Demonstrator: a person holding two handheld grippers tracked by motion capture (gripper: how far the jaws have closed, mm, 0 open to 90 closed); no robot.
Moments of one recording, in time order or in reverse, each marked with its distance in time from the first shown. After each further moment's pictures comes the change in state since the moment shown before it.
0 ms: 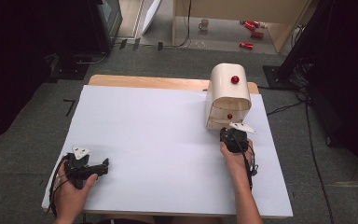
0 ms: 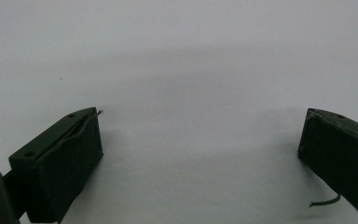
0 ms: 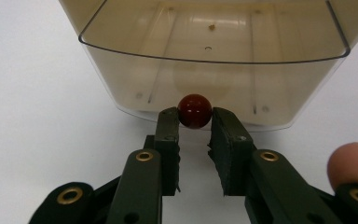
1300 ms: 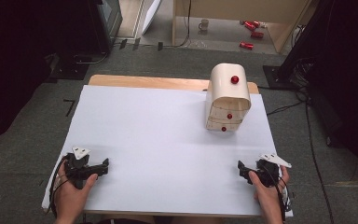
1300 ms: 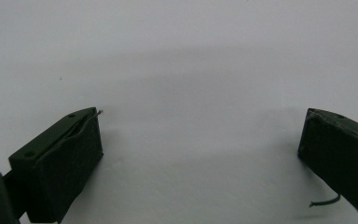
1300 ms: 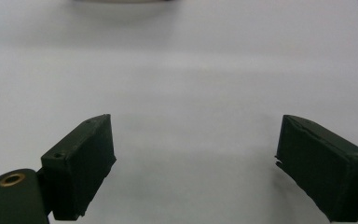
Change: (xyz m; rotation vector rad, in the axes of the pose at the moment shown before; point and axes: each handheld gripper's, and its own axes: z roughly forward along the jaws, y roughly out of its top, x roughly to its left) left arm 0.000 0.000 0.000 0.000 0.000 0.000; right arm -0.077 -0.074 -0.068 0.092 0.009 0.015
